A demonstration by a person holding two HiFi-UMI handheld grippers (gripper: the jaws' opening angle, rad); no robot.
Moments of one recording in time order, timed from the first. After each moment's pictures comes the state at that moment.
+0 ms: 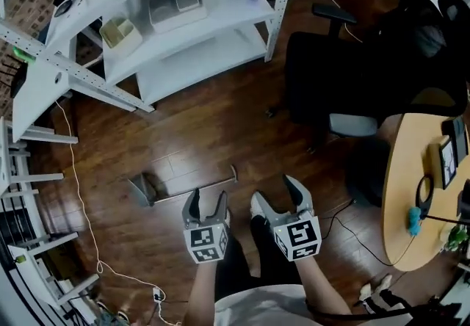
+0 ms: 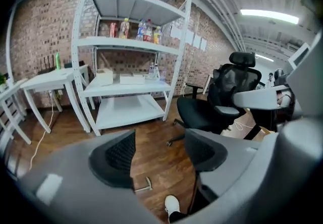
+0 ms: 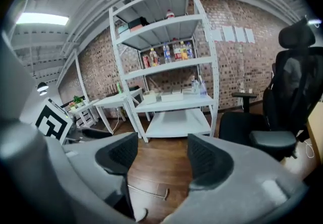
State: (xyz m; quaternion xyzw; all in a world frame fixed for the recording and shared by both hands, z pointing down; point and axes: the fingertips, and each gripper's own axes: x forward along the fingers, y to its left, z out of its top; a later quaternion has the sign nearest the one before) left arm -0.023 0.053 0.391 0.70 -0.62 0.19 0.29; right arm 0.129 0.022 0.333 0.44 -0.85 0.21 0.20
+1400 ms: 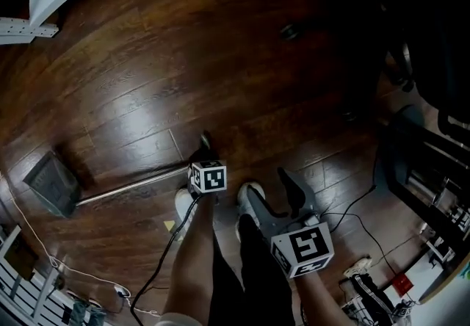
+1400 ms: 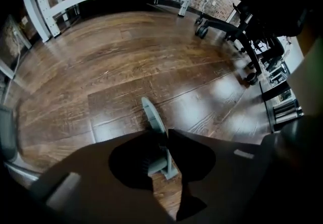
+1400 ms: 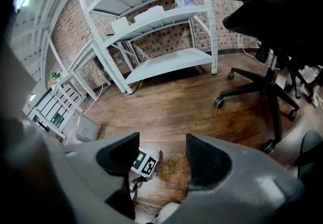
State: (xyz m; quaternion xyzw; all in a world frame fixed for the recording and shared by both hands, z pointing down) left arm 0.015 0.094 1.178 0.58 -0.47 0.41 0.52; right arm 0.104 0.014 0.875 0.41 -0.77 0.36 0.33
